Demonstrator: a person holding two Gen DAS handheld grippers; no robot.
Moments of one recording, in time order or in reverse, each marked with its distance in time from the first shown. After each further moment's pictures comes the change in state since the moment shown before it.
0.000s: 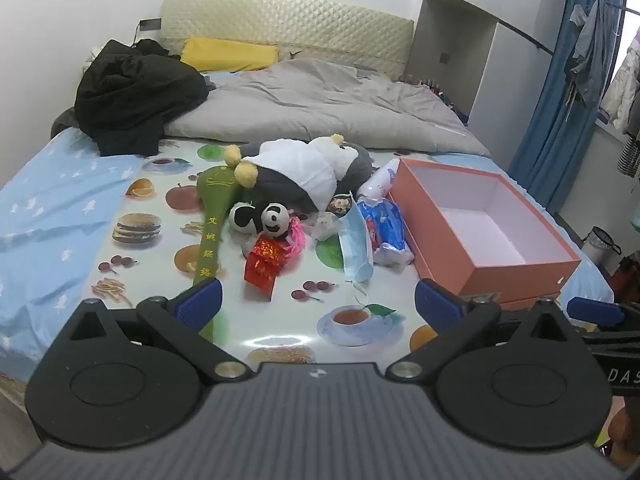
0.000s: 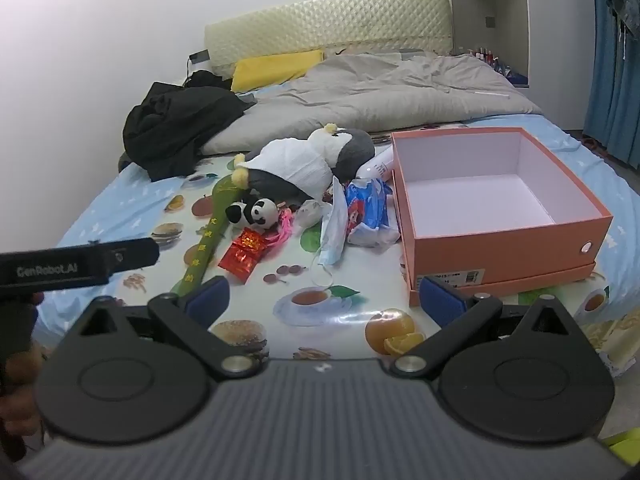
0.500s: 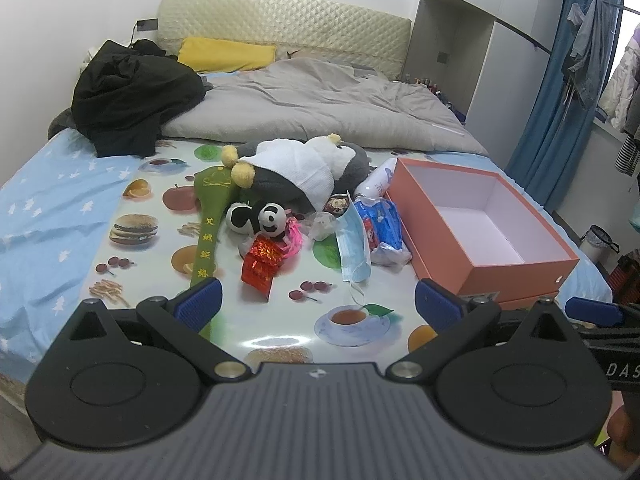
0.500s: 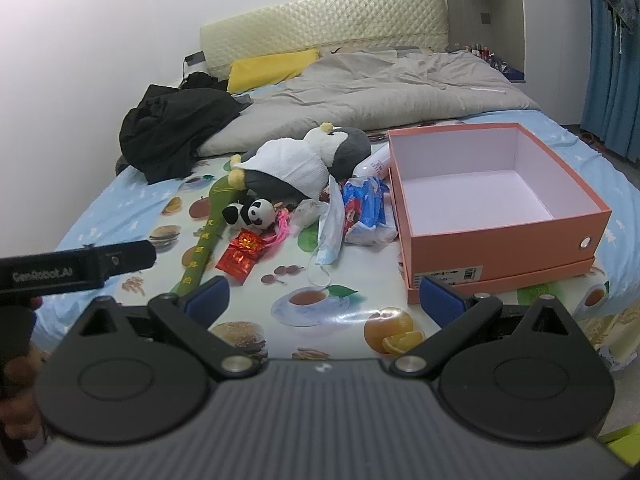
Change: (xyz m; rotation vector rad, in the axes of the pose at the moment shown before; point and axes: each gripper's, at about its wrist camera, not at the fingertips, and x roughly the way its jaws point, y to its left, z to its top) left arm 0.002 -0.002 0.001 0.007 0.001 -0.002; right arm 0.004 -0.003 -0.002 0.020 -0.003 0.006
